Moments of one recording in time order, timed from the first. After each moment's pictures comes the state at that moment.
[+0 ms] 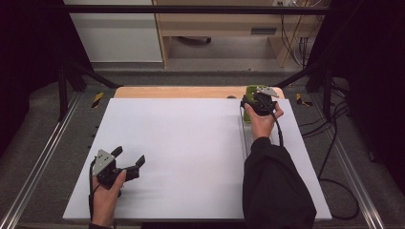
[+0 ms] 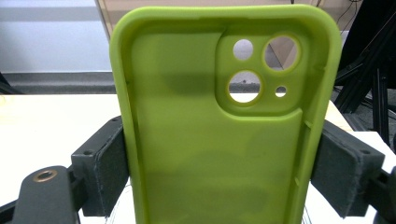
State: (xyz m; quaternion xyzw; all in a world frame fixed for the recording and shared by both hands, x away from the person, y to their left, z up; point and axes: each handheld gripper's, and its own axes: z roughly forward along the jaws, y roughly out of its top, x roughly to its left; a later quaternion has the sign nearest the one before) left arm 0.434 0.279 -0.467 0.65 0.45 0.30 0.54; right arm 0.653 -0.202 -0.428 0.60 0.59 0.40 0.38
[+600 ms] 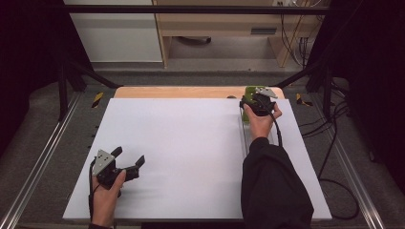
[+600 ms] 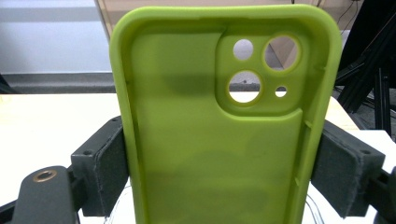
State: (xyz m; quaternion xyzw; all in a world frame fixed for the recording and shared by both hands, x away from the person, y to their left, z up) left arm 0.435 0.280 -0.468 0.65 0.45 0.30 0.53; right arm 0.657 -0.200 -0.434 0.60 0.58 0.40 0.38
